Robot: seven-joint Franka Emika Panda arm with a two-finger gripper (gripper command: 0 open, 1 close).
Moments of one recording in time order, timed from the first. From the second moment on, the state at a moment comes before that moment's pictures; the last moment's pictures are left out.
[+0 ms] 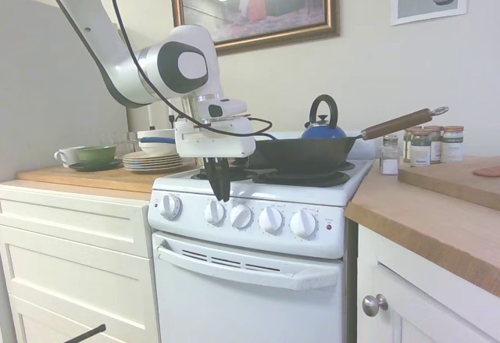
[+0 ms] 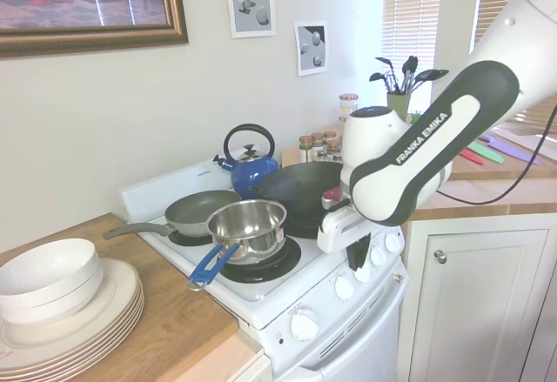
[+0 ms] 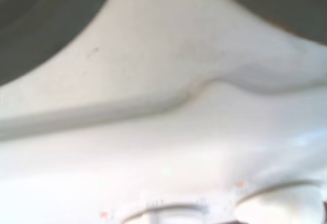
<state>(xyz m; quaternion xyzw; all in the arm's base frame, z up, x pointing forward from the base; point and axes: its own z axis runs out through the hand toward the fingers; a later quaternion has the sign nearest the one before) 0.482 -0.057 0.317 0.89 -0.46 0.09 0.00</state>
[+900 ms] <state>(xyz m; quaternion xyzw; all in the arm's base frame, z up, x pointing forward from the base) 0.465 -0.060 0.332 0.89 -0.45 0.09 -0.01</state>
